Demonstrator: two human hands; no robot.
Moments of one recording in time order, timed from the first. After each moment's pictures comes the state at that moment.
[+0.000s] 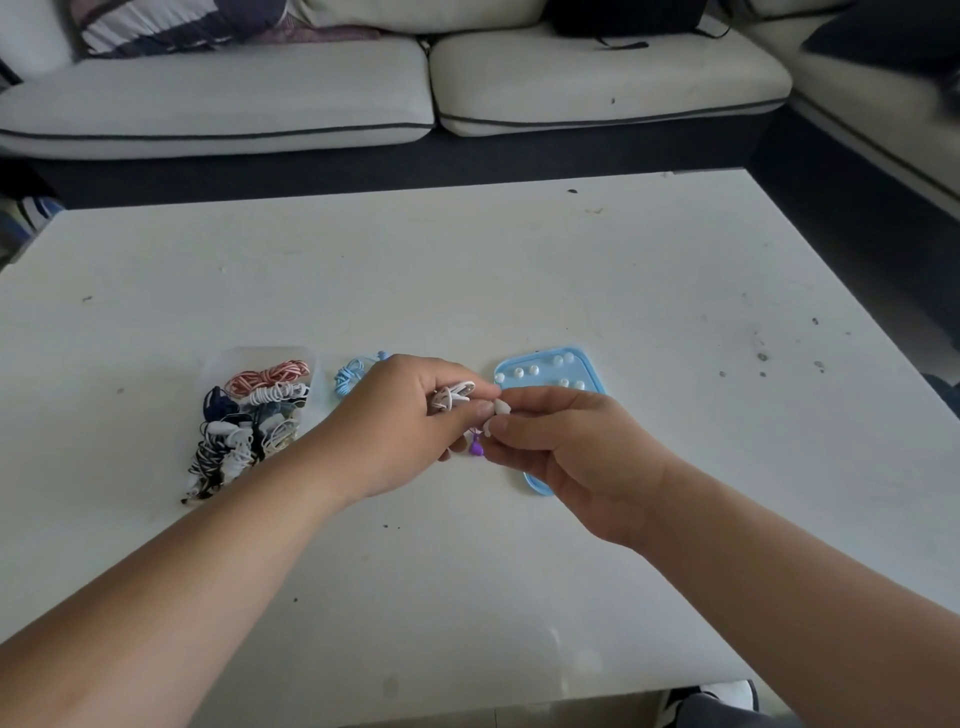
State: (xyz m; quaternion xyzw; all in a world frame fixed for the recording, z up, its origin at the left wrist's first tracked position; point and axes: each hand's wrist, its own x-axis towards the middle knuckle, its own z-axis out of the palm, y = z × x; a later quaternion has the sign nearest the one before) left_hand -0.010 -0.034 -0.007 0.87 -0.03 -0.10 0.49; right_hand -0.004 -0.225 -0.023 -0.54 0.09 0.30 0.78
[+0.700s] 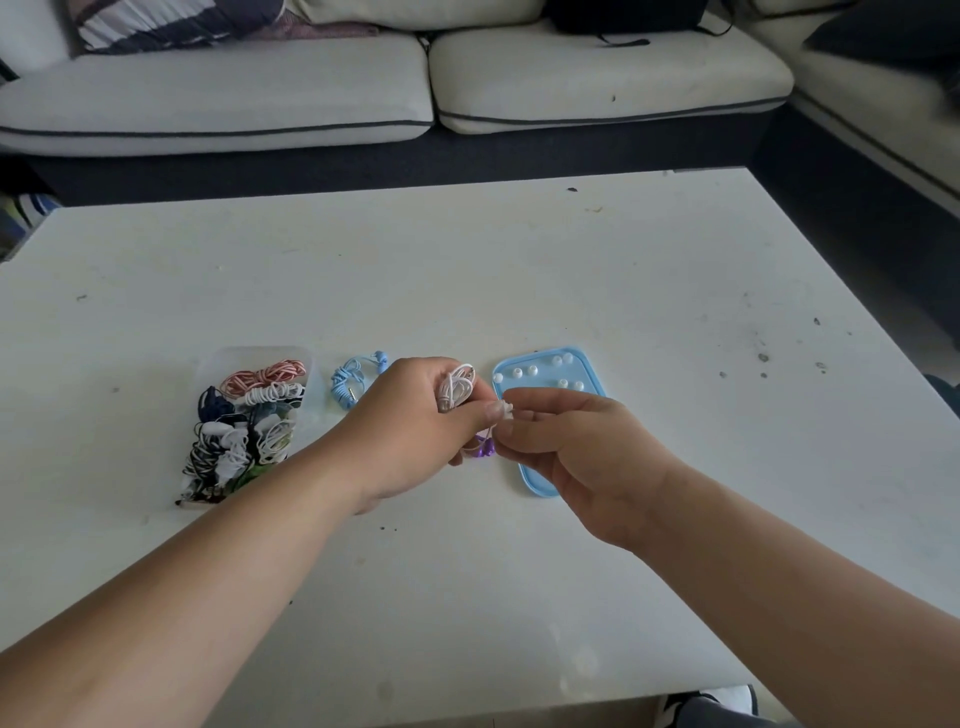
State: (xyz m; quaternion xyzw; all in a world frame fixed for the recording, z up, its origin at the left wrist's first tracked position) left_hand -0.008 -0.048 -0.009 0.85 0.03 -0.13 0.51; right_hand -0.002 -0.226 -0.031 -0.54 0.16 0.27 0.78
